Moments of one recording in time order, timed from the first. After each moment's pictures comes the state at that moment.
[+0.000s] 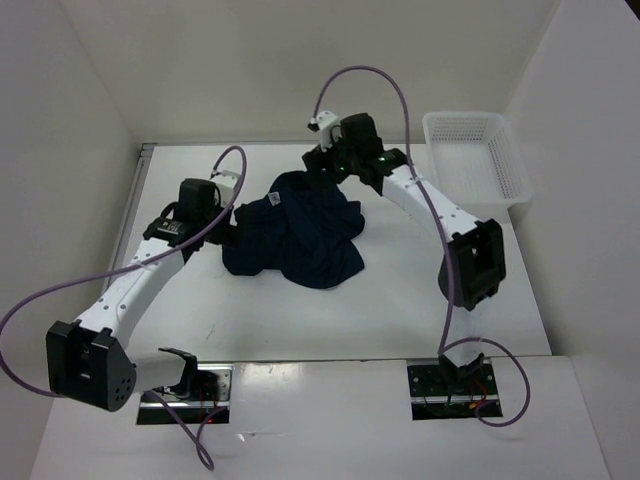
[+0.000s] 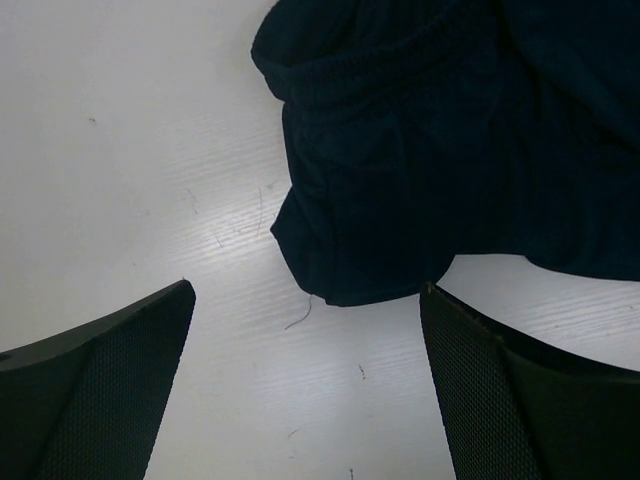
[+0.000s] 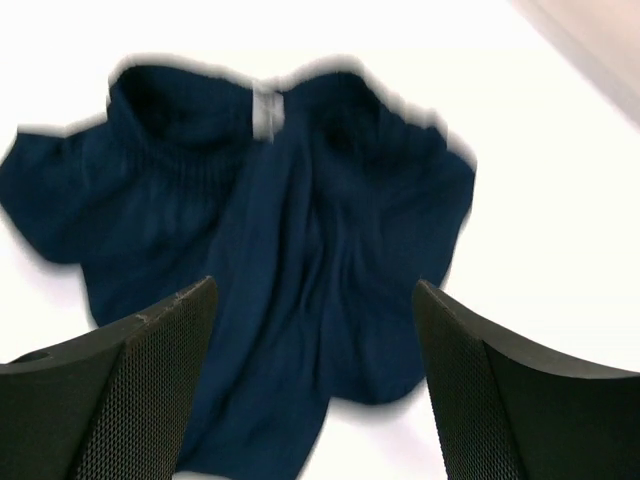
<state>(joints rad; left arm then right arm) -0.23 1.24 1.02 -0.54 -0.07 0.07 0.50 1.86 1.71 -0.43 -0.25 -0.17</state>
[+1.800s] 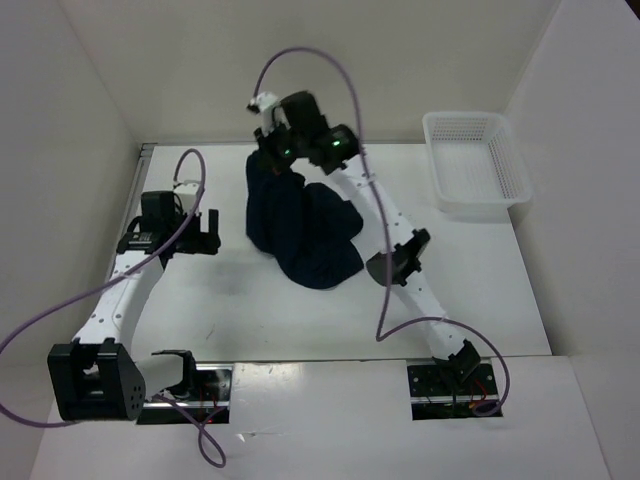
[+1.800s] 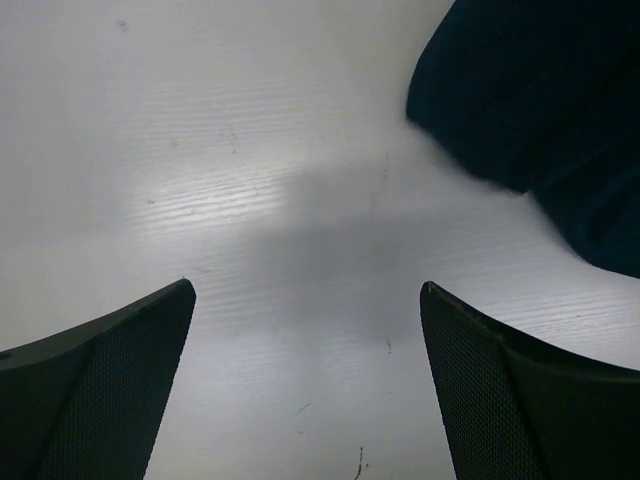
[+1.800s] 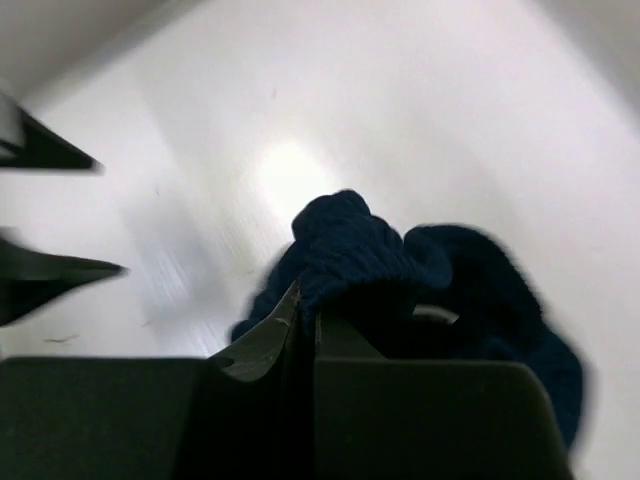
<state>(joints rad) 0.08 1.14 0.89 -0.54 0.16 0.07 0.72 2.62 3.09 -1.04 -0.31 -0.06</state>
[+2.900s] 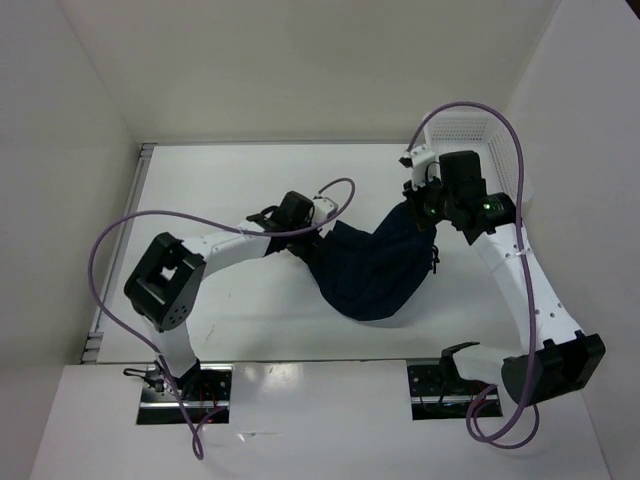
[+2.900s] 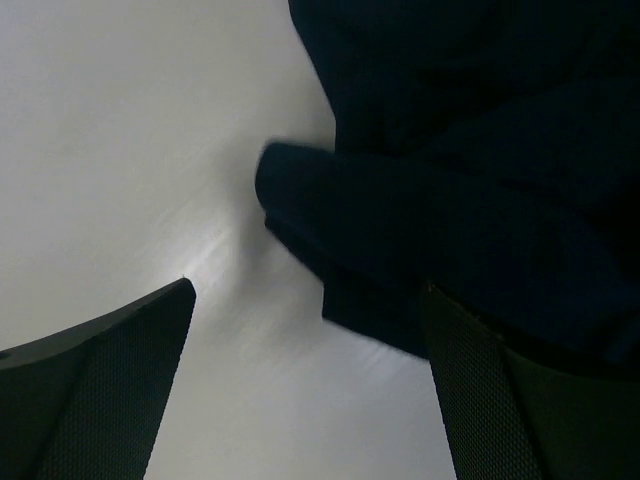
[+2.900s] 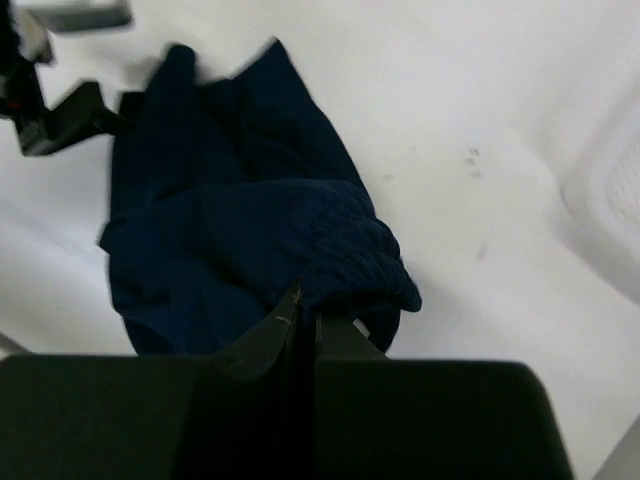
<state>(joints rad) -0.62 1.77 1.15 -0.25 0.03 0.07 0.27 1.24 1.35 -0.85 -0.22 -0.25</state>
